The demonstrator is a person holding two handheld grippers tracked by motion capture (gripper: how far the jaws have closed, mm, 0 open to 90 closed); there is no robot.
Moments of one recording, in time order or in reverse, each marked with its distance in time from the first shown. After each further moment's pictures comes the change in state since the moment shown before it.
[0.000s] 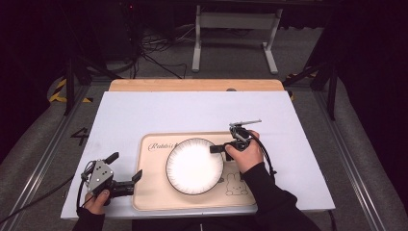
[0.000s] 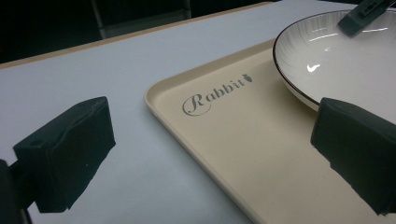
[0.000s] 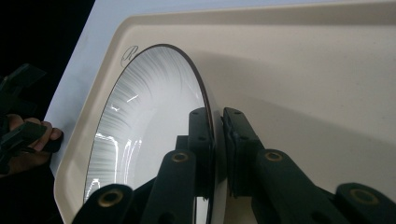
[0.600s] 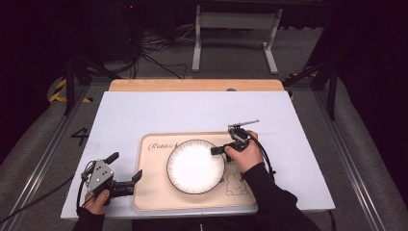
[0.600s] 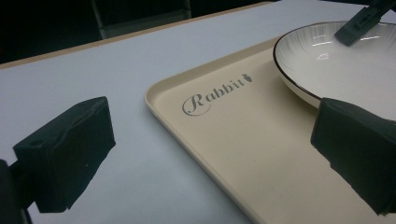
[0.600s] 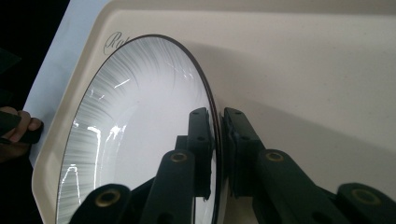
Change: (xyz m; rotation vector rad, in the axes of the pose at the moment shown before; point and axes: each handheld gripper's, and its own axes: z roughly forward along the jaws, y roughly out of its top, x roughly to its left) left arm 0.000 0.000 0.000 -0.004 0.000 -0.001; right arm -0.006 0.000 0.006 0.043 -0.042 -0.036
